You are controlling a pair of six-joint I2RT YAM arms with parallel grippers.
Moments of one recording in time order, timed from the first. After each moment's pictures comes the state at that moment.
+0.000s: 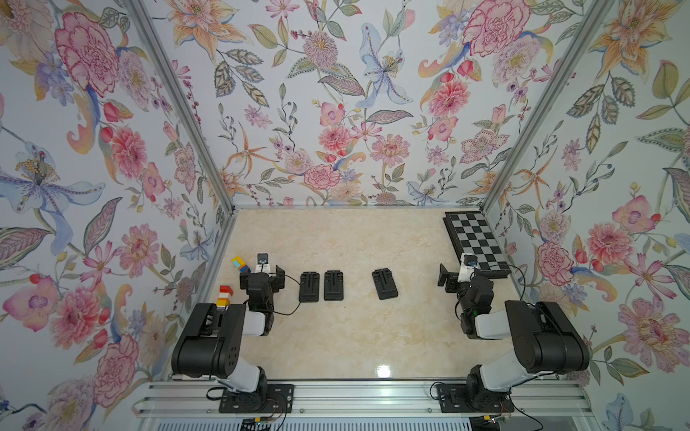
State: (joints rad) left arm -0.05 1.54 0.31 0.91 -0.32 0.13; right arm 0.01 1.56 0.27 1.06 0.03 -0.02
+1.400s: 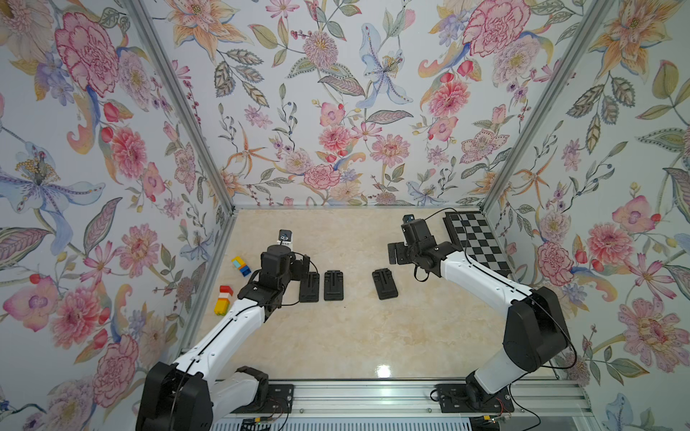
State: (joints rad) left arm -0.38 1.13 0.75 -0.18 -0.26 -0.10; right arm 0.54 1.68 1.26 -0.56 0.23 0.28
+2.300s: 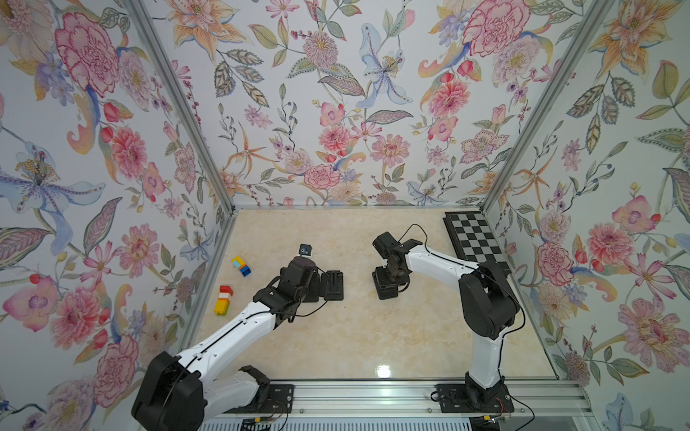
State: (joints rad) left arm -0.57 1.18 0.75 -0.31 -0.30 -0.25; right arm 0.62 1.97 1.44 -0.84 0.04 0.40
